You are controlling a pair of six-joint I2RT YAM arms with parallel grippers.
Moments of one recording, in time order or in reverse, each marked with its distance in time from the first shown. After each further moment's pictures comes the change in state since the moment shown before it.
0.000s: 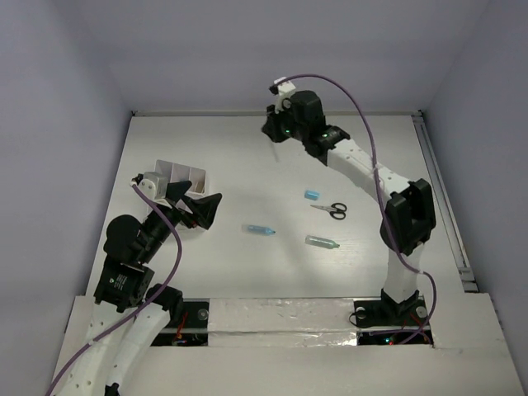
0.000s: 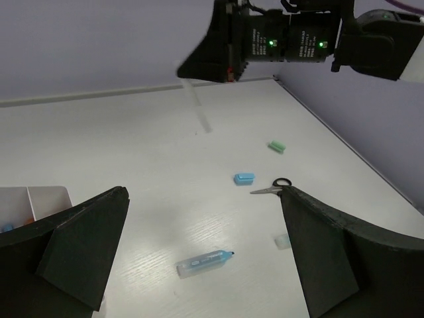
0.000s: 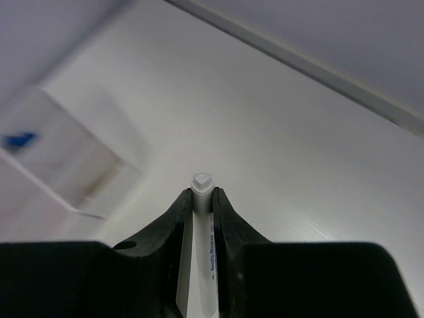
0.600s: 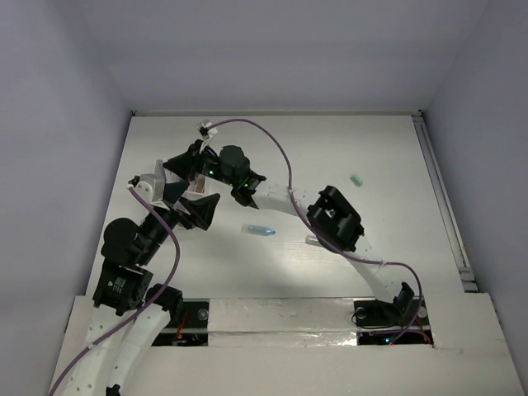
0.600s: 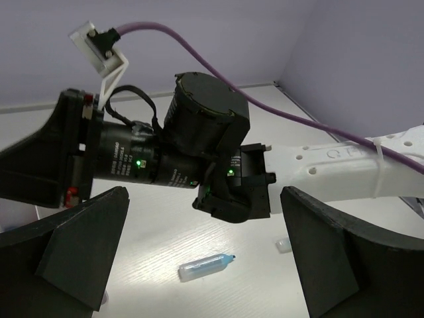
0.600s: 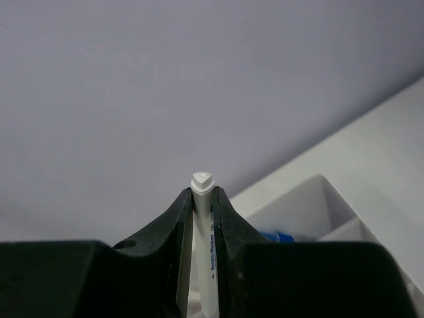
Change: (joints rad) left arm 0.010 -0.021 0.000 0.000 0.000 0.000; right arm 0.390 0.481 0.190 0.908 -0.136 0.529
